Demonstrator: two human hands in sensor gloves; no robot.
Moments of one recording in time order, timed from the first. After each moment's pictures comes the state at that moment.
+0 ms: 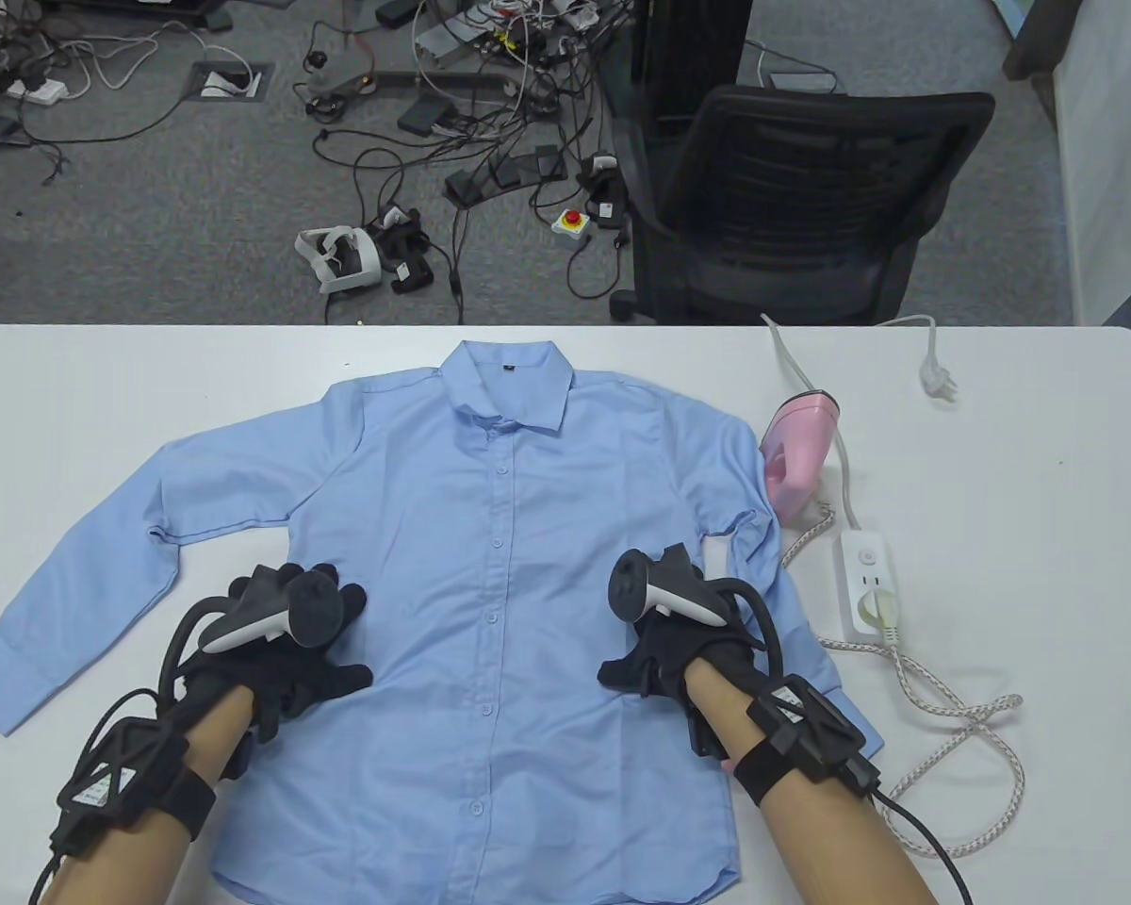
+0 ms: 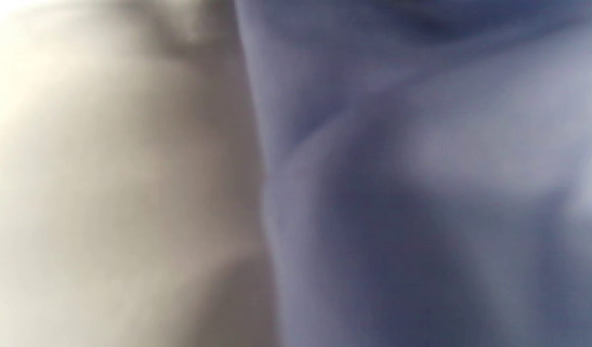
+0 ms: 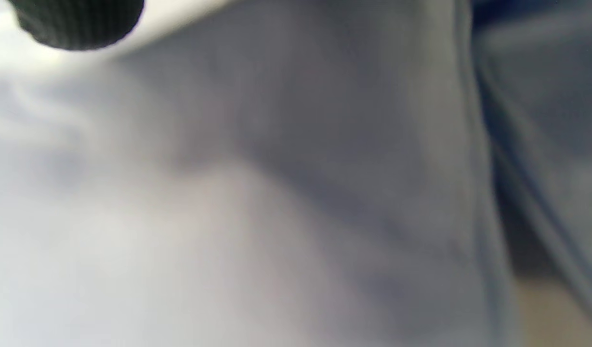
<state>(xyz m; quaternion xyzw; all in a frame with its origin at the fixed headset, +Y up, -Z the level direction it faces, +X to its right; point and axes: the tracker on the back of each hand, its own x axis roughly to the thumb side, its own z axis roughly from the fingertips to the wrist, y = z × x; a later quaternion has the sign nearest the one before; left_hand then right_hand) -0.296 -0.793 -0.306 -0.29 -0.11 -0.03 0.95 0.098 -0.773 -0.328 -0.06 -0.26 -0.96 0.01</state>
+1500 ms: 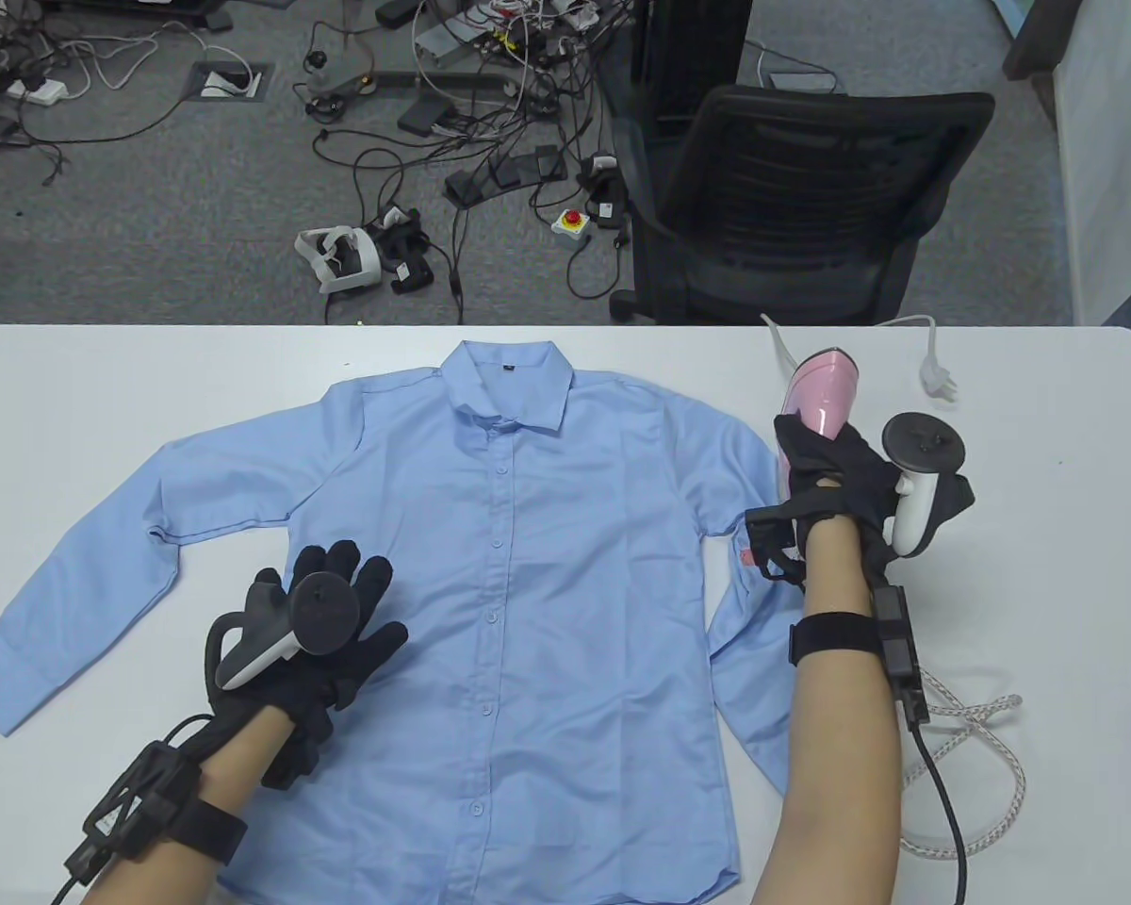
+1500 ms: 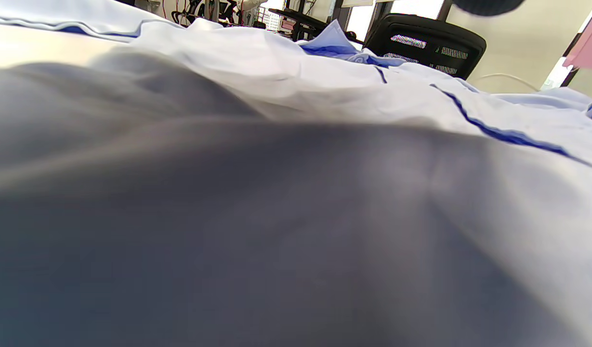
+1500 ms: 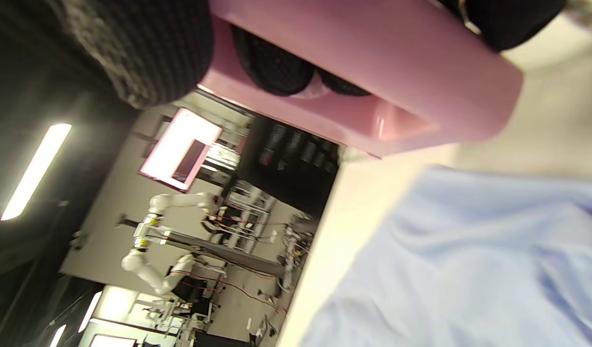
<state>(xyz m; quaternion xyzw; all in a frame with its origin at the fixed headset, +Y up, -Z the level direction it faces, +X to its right) -0.264 -0.763 -0.290 -0.14 -0.07 0.09 0.98 0.260 -0.659 -0.403 0.27 0.05 -0.83 -0.49</state>
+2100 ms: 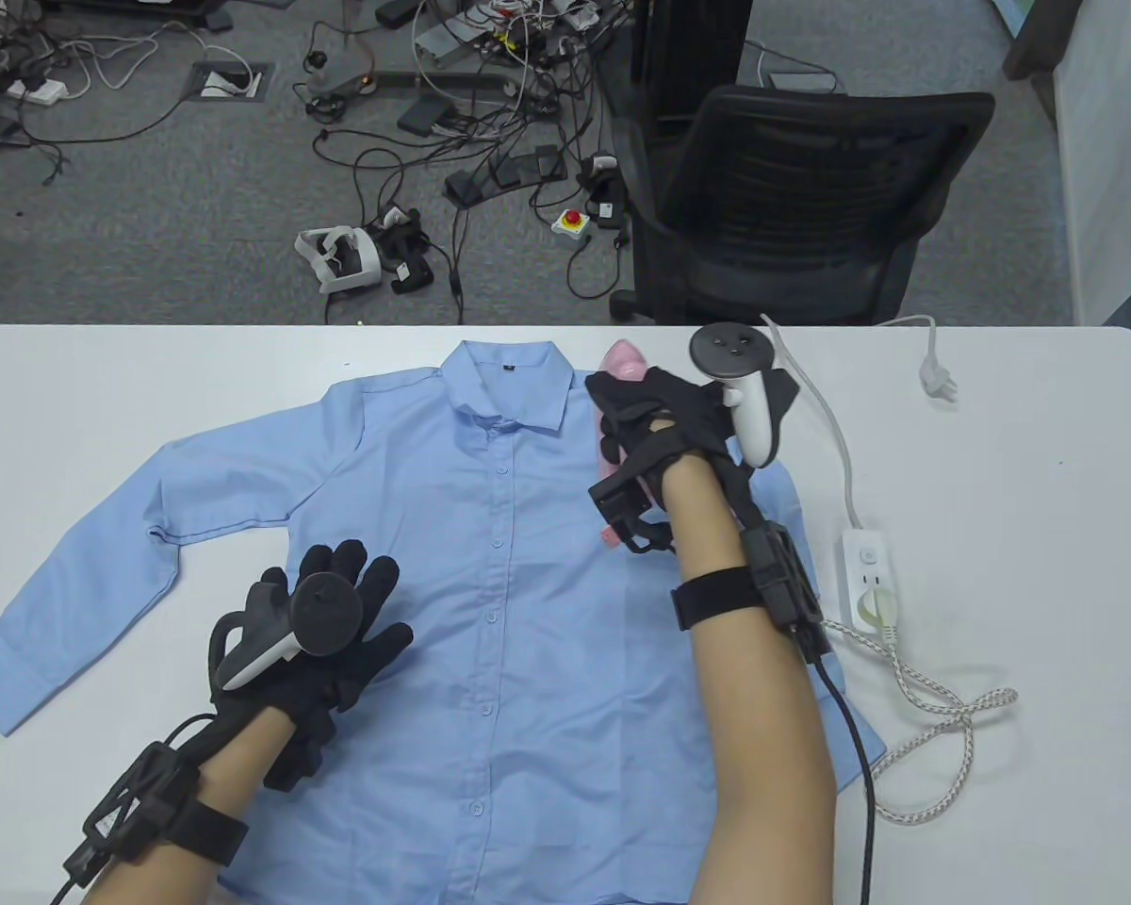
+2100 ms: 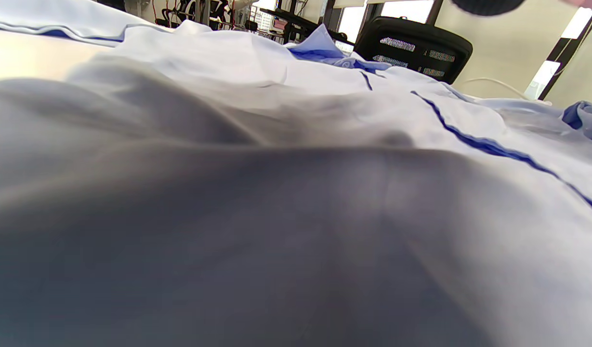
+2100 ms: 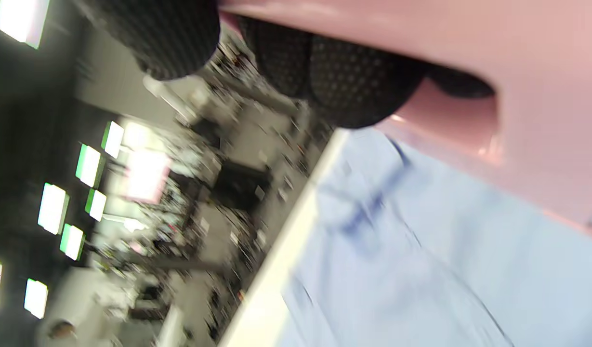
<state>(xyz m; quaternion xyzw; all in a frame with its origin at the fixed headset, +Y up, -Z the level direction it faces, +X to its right) -0.260 -0.759 -0.289 -0.15 -0.09 0.09 0.98 0.080 -0.649 -0.444 0.14 -0.23 -0.84 -0.47</state>
